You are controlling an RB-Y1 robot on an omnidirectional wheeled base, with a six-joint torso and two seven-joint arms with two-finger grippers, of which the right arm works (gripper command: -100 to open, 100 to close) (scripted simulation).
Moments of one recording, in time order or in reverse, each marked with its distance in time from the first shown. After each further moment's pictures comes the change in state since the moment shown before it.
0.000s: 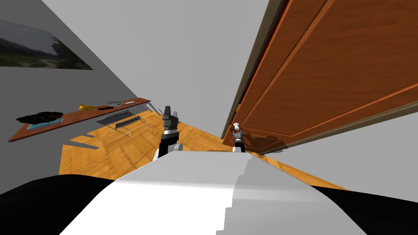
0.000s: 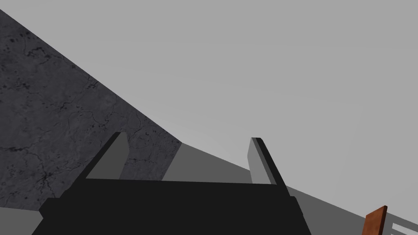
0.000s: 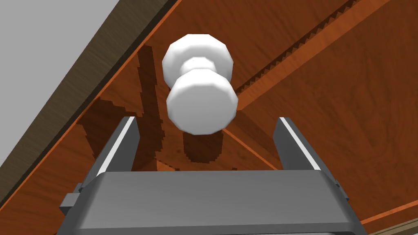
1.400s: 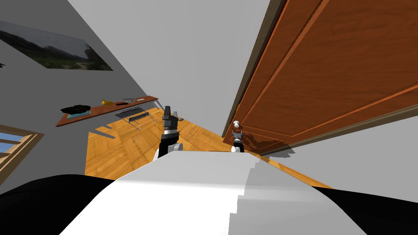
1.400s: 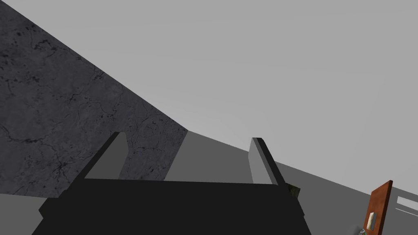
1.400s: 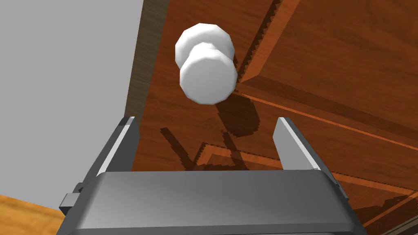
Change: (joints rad) arm 0.017 0.005 0.072 -0.049 -0.147 -0.005 -0.347
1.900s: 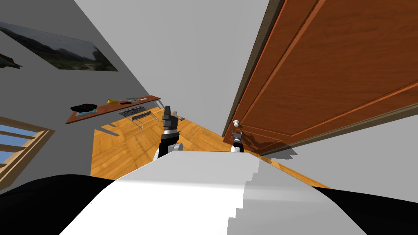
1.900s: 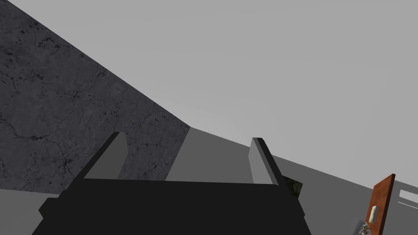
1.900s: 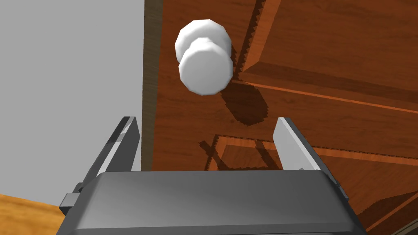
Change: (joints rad) arm 0.005 0.001 0.021 -0.014 -0.043 -0.001 -0.123
